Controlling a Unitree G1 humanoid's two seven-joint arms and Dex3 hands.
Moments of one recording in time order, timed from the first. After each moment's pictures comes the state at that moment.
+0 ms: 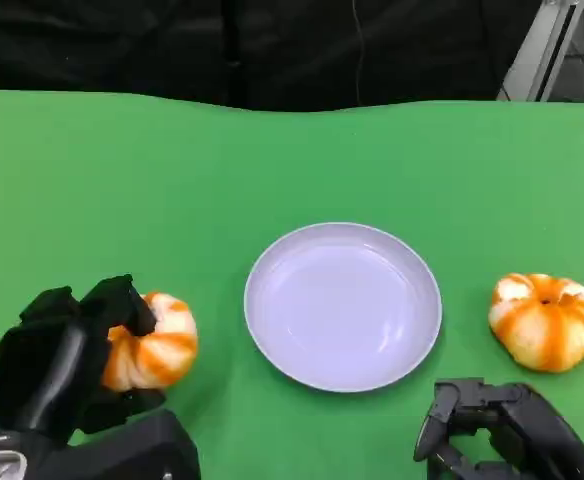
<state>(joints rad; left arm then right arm) 0.10 0.35 -0.19 -0.04 0.68 -0.01 0.28 -0.02 -0.09 0.09 0.62 0.09 -0.81 0.52</state>
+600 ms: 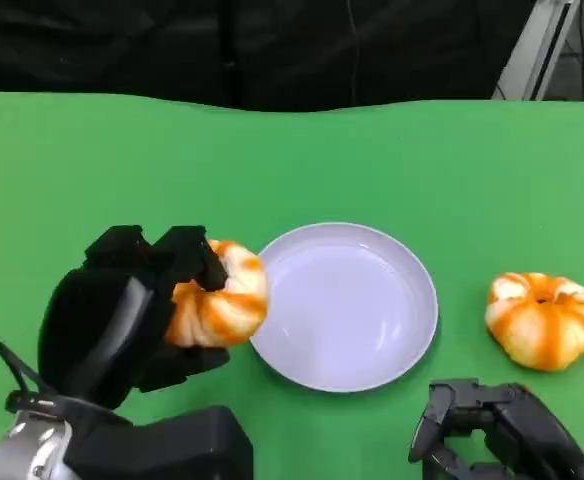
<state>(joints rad) 0.03 0.30 -0.24 -0.21 0.74 -0.06 0.23 -0.02 -0.08 0.10 0.63 0.08 -0.81 0.51</state>
